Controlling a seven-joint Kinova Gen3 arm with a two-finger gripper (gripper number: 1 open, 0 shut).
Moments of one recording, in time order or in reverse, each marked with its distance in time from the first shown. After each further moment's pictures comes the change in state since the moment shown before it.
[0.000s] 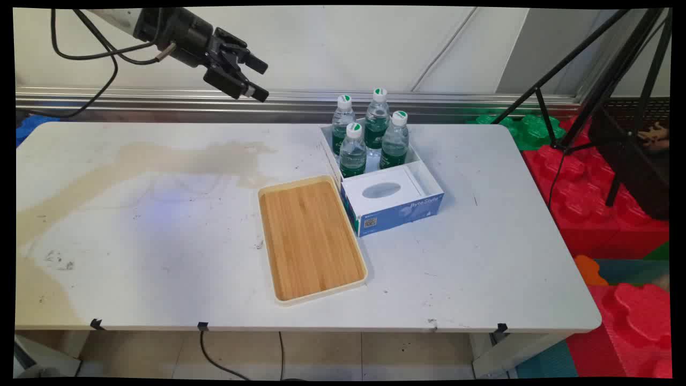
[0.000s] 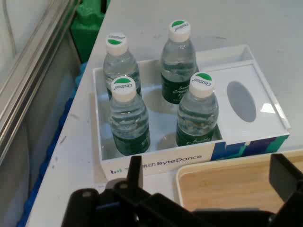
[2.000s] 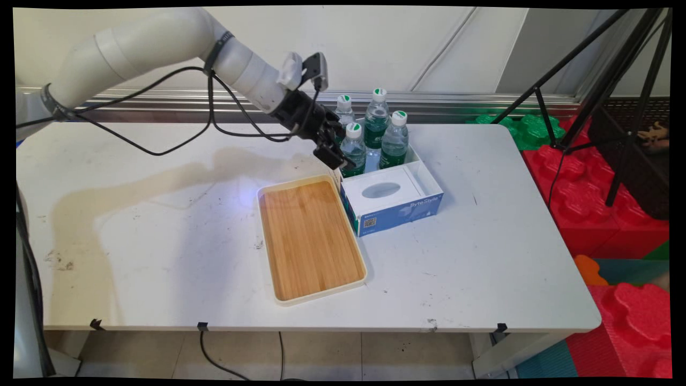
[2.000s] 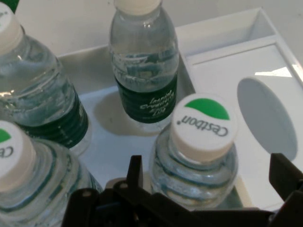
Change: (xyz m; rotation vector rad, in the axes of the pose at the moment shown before) arm 0.006 0.017 0.230 -0.087 -0.110 0.058
